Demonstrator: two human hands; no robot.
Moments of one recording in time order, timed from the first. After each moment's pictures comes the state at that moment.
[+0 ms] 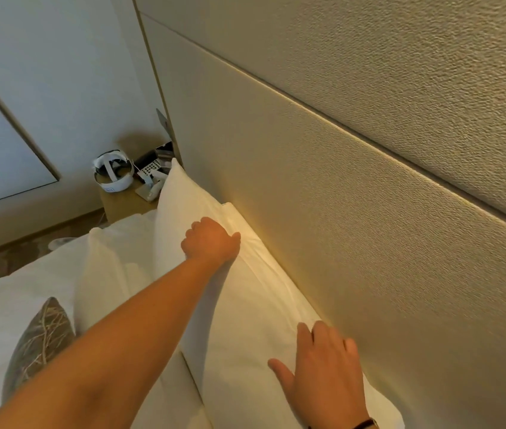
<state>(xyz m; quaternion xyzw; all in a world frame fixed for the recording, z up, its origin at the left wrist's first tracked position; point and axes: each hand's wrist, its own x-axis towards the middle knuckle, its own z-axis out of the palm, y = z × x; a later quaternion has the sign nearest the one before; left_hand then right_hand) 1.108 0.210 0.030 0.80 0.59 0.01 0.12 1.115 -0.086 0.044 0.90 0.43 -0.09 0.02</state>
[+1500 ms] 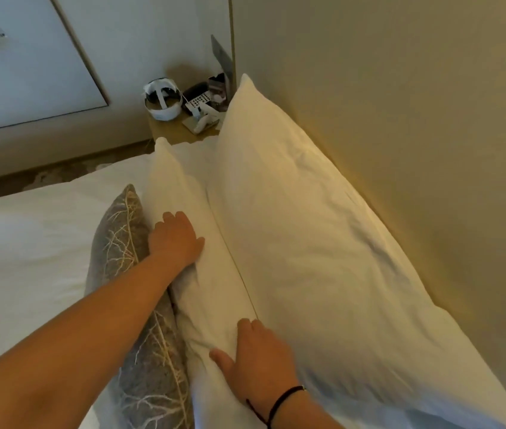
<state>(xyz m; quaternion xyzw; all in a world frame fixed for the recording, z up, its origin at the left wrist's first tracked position) 0.863 0.160 -0.035 0.79 0.60 -0.09 0.06 0.931 -0.088 -0.012 0.78 0.53 -0.32 -0.02</state>
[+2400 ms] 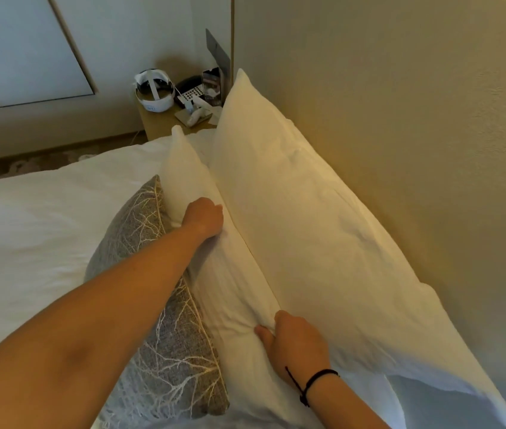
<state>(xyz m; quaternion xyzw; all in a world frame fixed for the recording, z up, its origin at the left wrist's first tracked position) 0.888 0.153 -0.016 0.79 0.54 -0.02 0.27 0.944 -0.121 -0.023 0.85 0.44 -0.30 -0.03</state>
